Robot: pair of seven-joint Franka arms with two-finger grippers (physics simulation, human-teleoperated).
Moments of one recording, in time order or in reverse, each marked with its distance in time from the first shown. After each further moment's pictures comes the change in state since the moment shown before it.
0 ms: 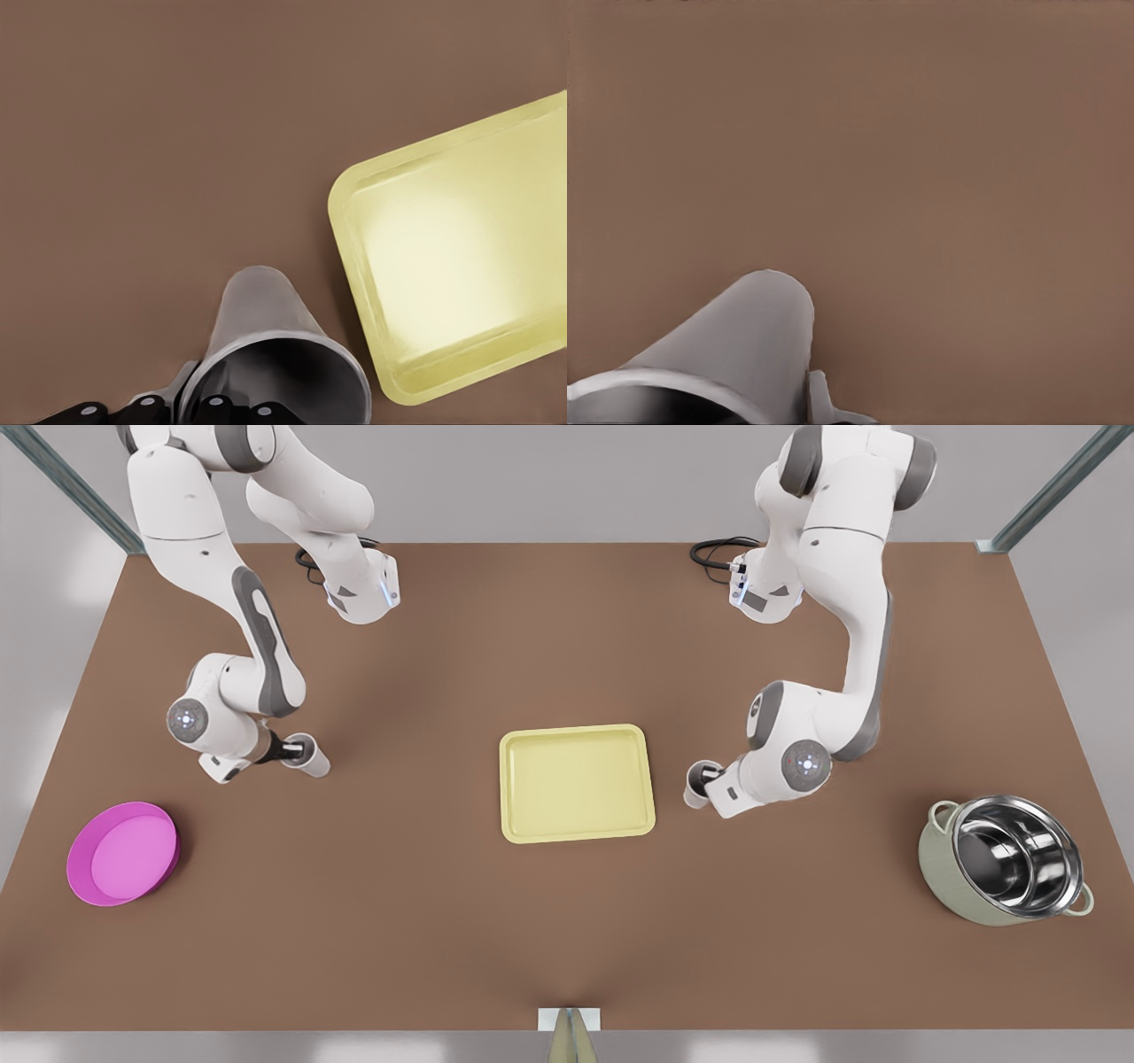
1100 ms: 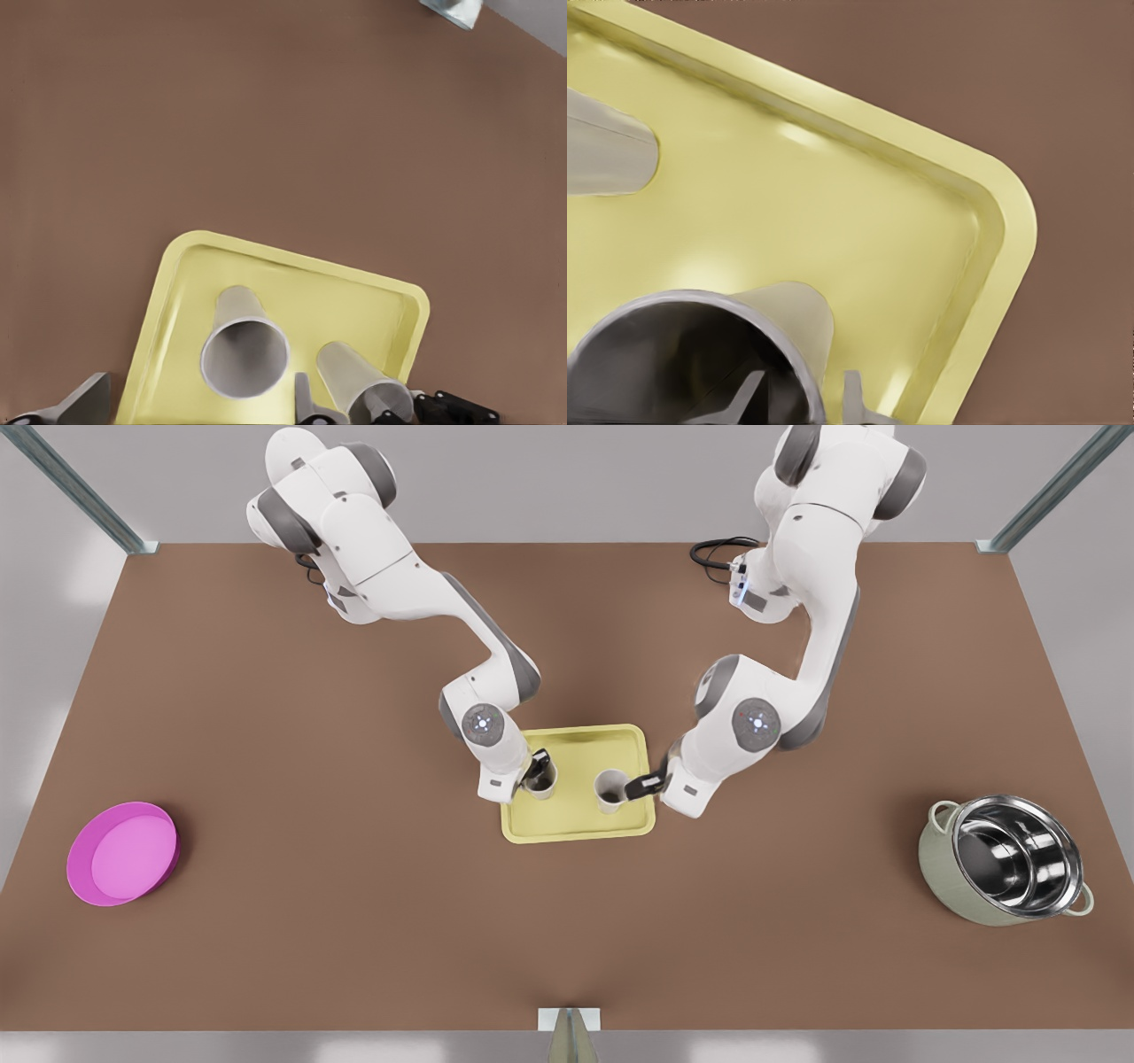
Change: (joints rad) left arm 0.110 -0.013 -0.214 0.223 0.004 0.060 -0.745; right arm 0.774 0.395 0.049 0.618 0.168 0.021 0.231
